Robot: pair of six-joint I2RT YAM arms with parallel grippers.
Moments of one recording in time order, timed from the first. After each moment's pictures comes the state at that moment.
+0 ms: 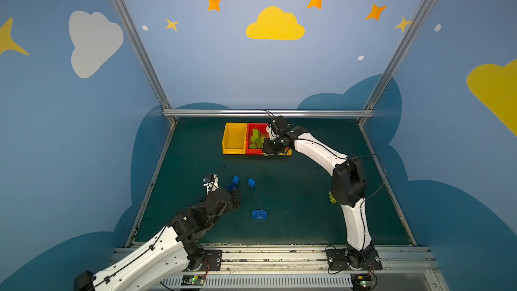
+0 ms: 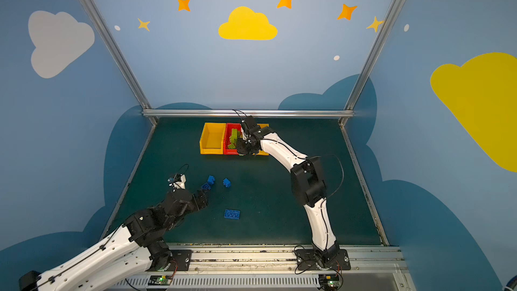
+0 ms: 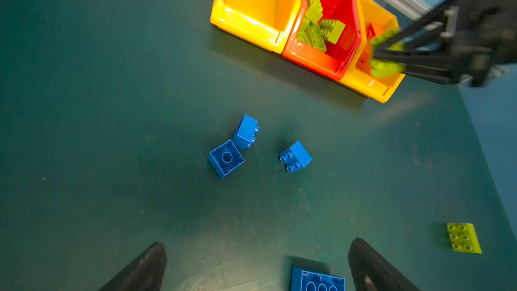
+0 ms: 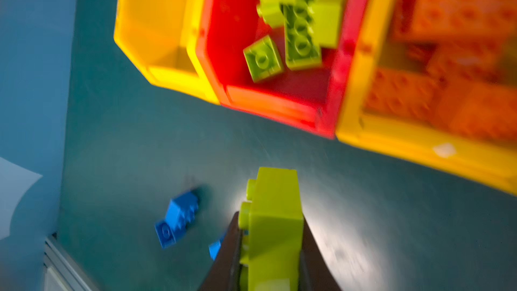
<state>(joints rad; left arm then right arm) -0.80 0.64 0.52 -0.65 -0.45 -0.91 0.66 2.23 2.02 -0.76 -0.21 0.50</state>
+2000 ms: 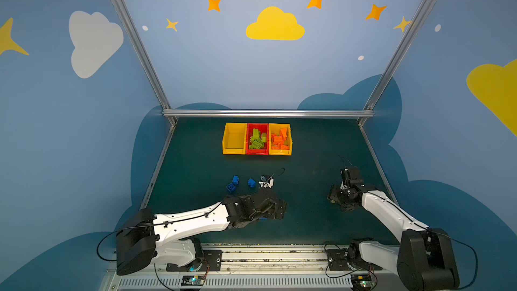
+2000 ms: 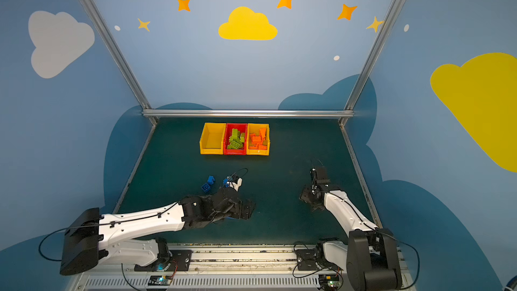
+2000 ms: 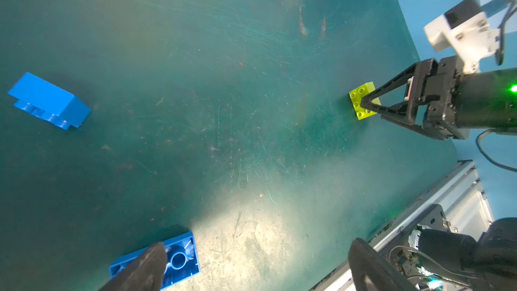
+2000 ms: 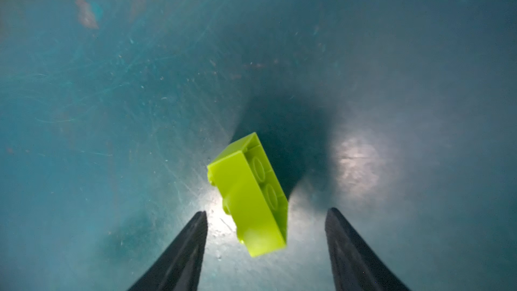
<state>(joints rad) -1.12 1.27 0.79 -0.34 -0.22 -0.84 0.15 1.21 0.58 -0.61 -0.01 0.54</state>
